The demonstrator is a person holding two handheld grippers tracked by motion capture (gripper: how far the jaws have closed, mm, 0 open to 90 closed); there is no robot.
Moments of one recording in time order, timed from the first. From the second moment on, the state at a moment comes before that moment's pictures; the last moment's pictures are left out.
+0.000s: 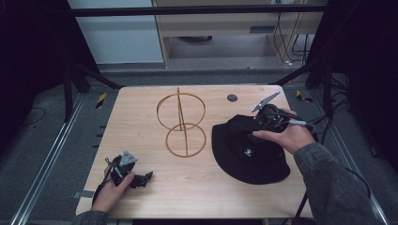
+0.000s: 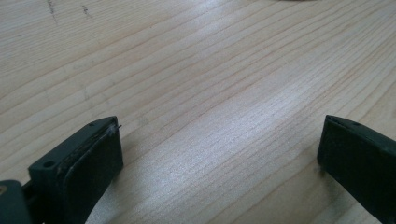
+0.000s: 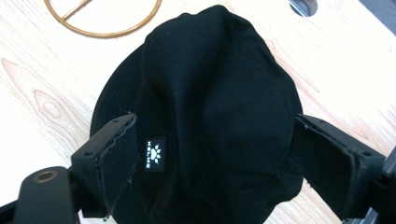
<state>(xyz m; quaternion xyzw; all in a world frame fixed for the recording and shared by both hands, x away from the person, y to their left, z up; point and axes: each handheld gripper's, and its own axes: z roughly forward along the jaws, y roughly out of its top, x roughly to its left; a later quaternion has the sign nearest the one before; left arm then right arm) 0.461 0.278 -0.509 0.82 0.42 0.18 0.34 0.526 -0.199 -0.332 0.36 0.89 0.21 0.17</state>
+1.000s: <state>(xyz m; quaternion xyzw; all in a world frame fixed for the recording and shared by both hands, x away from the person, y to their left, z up) 0.461 0.278 -0.509 0.82 0.42 0.19 0.34 0.538 -0.192 -0.362 0.35 0.92 0.16 0.12</state>
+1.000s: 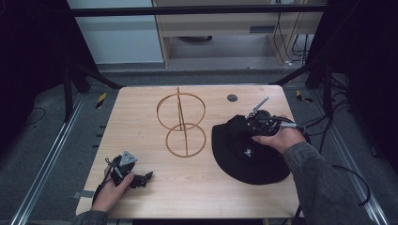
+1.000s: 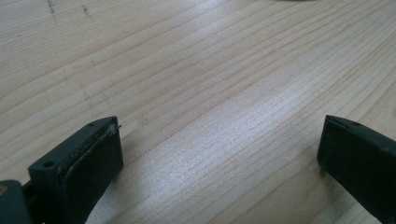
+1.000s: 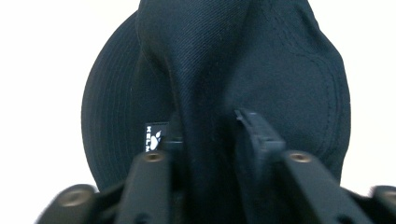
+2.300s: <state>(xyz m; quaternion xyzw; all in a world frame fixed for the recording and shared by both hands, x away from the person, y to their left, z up) 0.460 0.277 -0.509 0.82 0.42 0.19 0.34 0.504 -0.250 -0.314 0.39 0.83 0.36 0.16</state>
